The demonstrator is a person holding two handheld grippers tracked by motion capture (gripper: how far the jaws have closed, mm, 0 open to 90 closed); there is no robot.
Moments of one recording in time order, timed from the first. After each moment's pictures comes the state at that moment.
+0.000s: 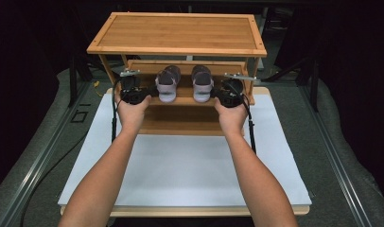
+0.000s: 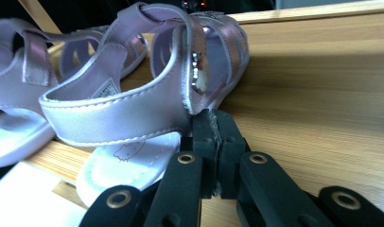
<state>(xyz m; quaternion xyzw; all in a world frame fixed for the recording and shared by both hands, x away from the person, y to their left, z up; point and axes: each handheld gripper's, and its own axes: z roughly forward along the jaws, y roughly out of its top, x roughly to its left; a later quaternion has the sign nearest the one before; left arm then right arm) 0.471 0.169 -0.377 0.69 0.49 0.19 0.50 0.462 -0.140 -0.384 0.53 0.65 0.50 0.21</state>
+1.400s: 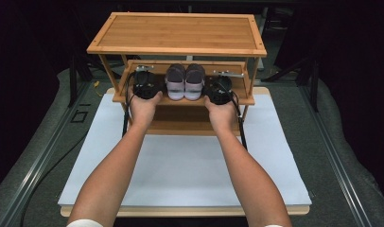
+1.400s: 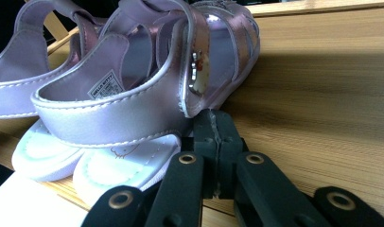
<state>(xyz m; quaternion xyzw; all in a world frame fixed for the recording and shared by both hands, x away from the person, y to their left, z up) 0.492 0.139 -0.377 0.71 0.48 0.20 0.48 0.475 -0.110 -0.385 0.54 0.66 0.48 0.20</state>
